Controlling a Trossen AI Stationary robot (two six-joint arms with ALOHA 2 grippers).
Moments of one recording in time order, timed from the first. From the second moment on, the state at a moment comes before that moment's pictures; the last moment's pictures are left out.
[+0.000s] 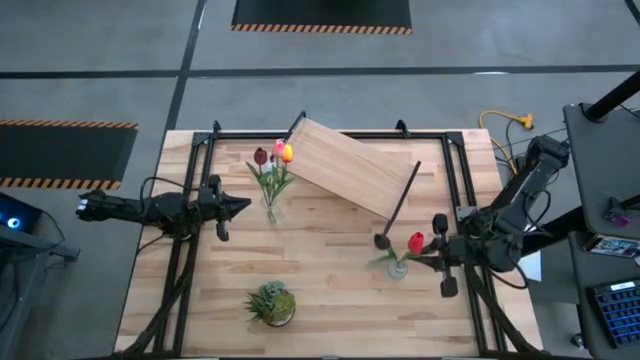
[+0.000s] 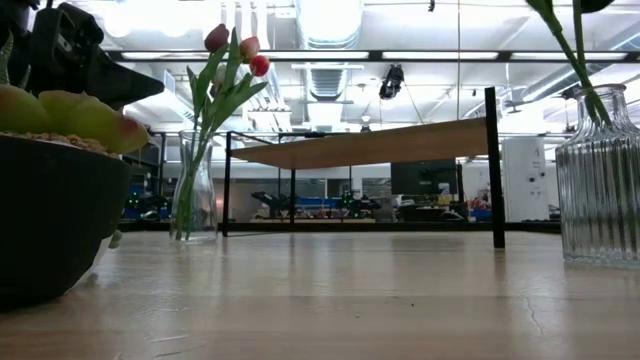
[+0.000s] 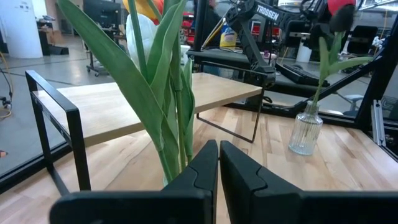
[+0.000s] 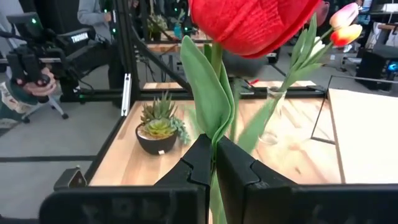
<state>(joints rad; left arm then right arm) -0.16 0.12 0.09 -0.03 -0.43 -0.10 0.94 0.84 0.53 0.10 0.92 0.24</state>
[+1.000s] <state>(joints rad) -0.16 0.12 0.09 -0.03 -0.43 -0.10 0.94 0.82 0.49 0.11 0.79 0.27</state>
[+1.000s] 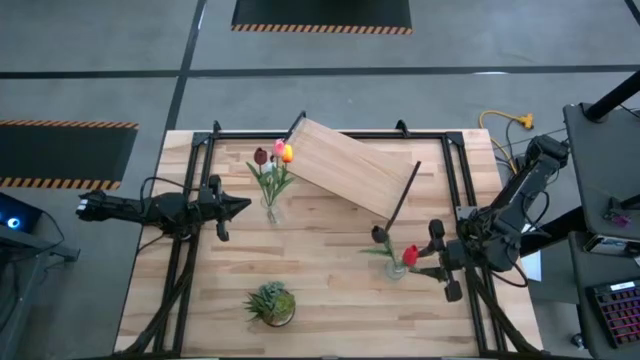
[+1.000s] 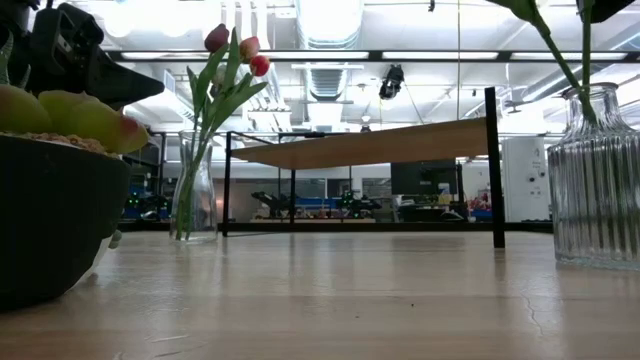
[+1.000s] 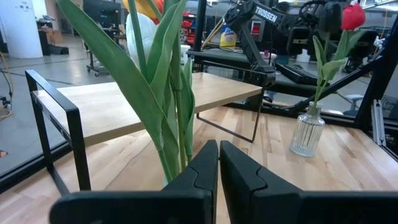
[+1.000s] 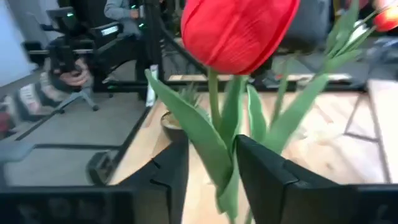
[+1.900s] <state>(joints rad) -0.16 0.12 0.09 -0.03 -0.43 -0.10 0.68 0.30 0.47 -0.09 0.52 -0.11</state>
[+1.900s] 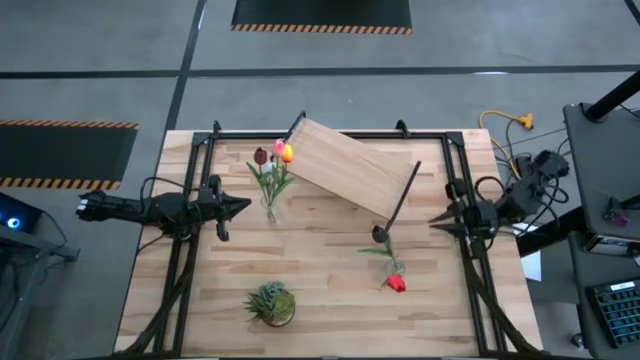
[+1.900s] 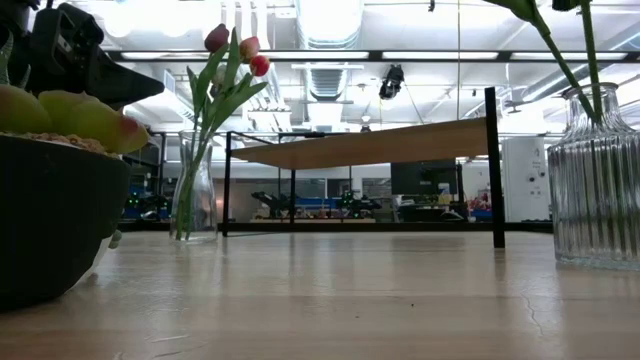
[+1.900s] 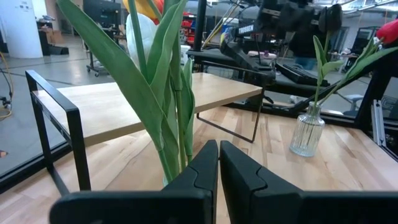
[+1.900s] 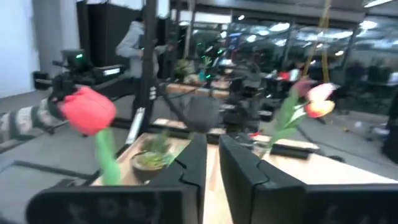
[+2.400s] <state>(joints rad) -0.16 0.12 0.09 -0.03 -0.43 -0.08 0.27 0.17 0.36 0.00 0.24 -0.06</state>
